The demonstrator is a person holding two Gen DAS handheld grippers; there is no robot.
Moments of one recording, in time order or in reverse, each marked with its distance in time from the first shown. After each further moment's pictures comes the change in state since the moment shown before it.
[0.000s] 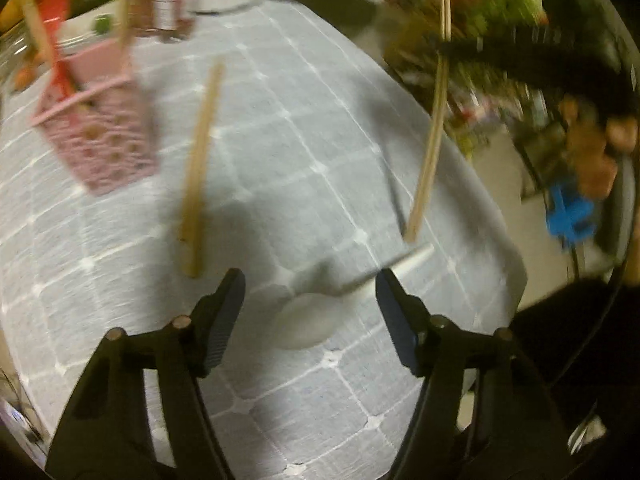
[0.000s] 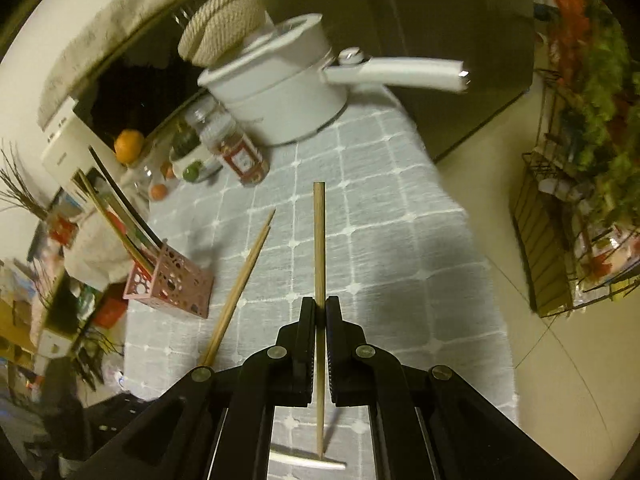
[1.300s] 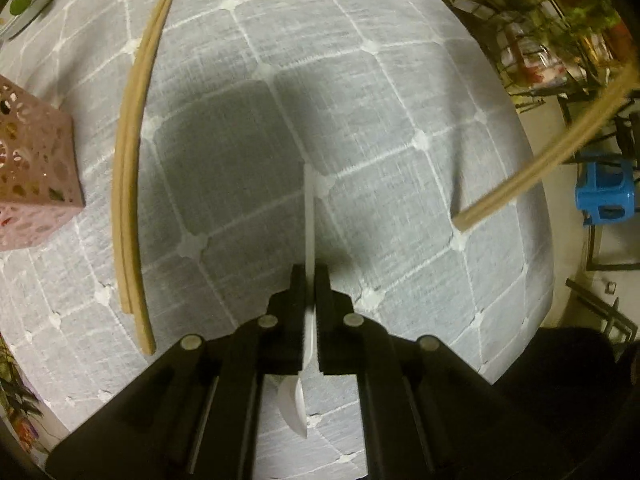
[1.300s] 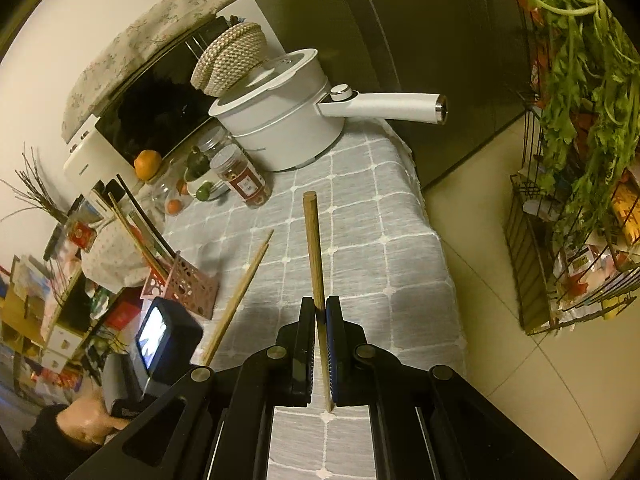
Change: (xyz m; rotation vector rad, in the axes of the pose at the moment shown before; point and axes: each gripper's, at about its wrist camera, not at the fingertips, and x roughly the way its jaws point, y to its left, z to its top) left arm 0.075 -0.006 0.080 -0.106 0.384 0.087; right arm -0.042 -0.029 0.005 -0.029 -0.052 0.053
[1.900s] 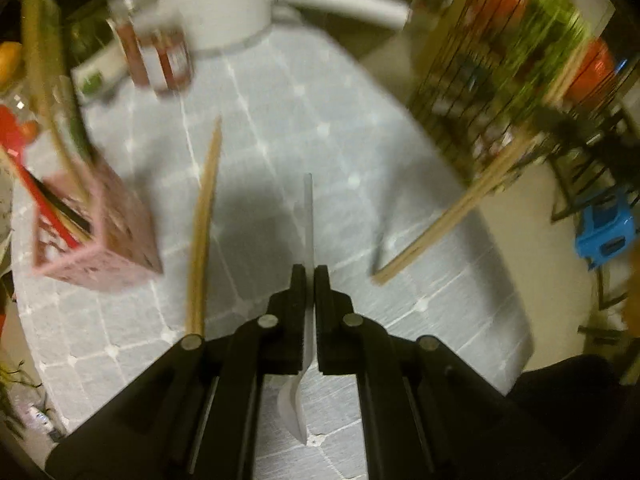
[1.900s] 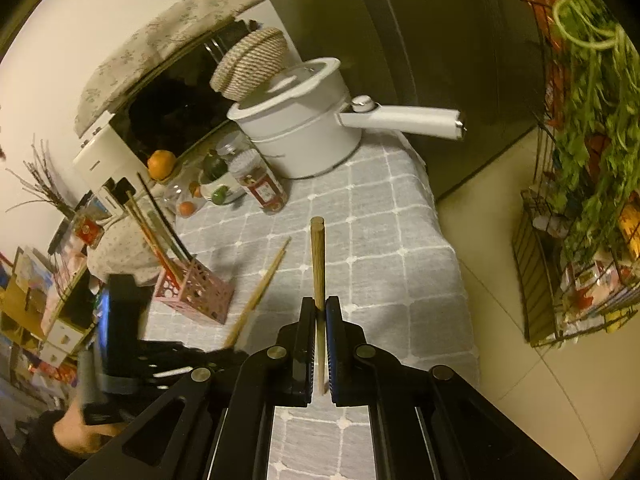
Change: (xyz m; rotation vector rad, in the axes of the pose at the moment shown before) left arm -0.098 0.007 -0.028 0.023 -0.458 0.016; right arm -0.005 0.021 0.002 -0.044 -0.037 0.022
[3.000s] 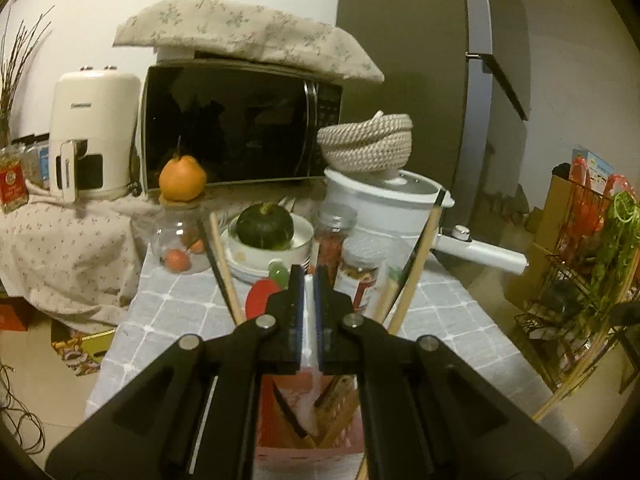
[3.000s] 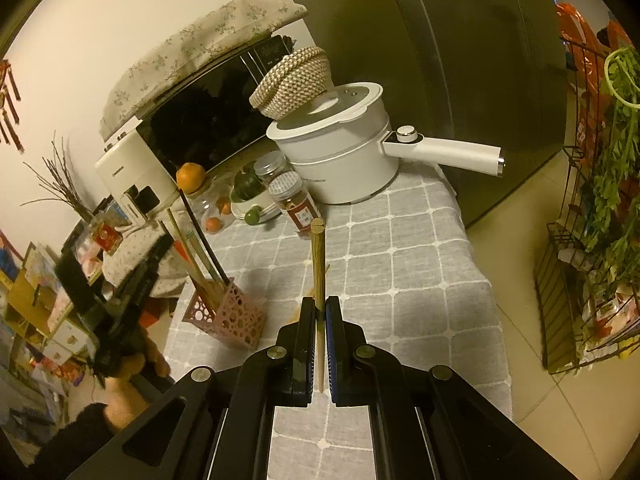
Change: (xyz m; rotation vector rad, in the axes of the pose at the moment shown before) left arm -0.052 0.106 -0.003 -0.221 -0.808 0.325; right arm 0.004 0.039 0.014 -0.044 -0.072 0.047
